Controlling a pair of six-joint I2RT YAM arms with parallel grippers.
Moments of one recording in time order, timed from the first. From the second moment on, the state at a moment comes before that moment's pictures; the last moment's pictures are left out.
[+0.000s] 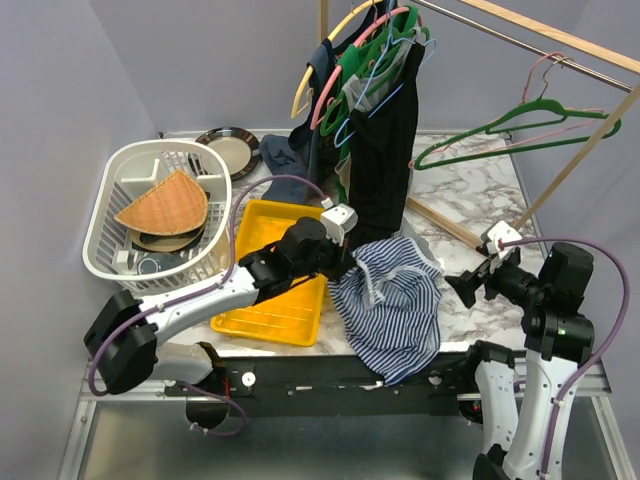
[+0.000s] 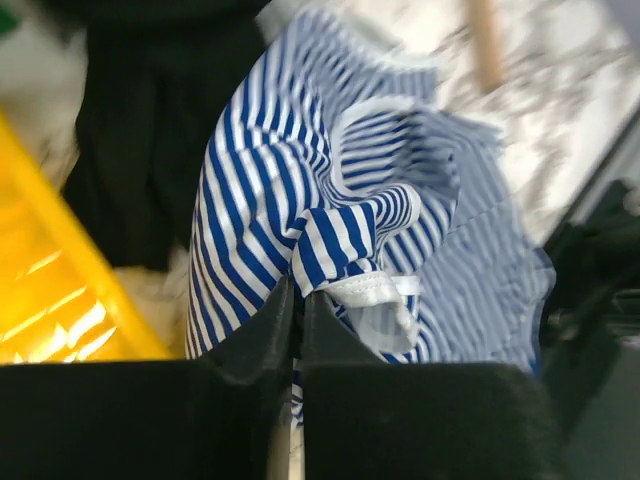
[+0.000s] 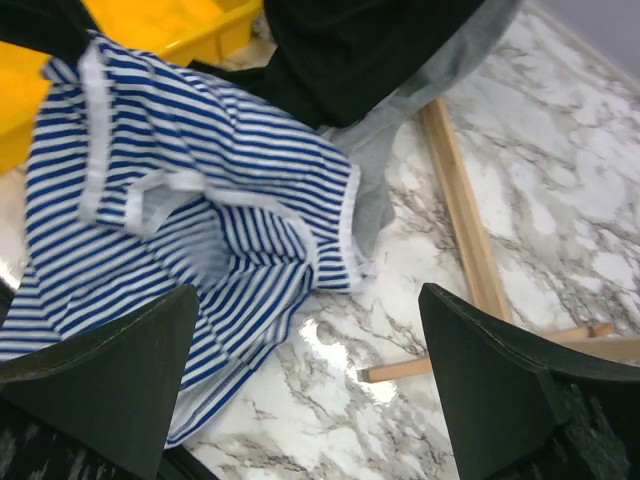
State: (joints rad) left arm -0.93 1.26 0.89 -0.02 0.08 -0.36; right arm -0.30 0.51 0.91 -0.95 -0.83 -0.63
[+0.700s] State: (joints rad) left arm -0.83 1.07 0.83 -0.11 0.15 -0.40; right arm -0.18 0.76 0.70 -0.97 -0.91 -1.13
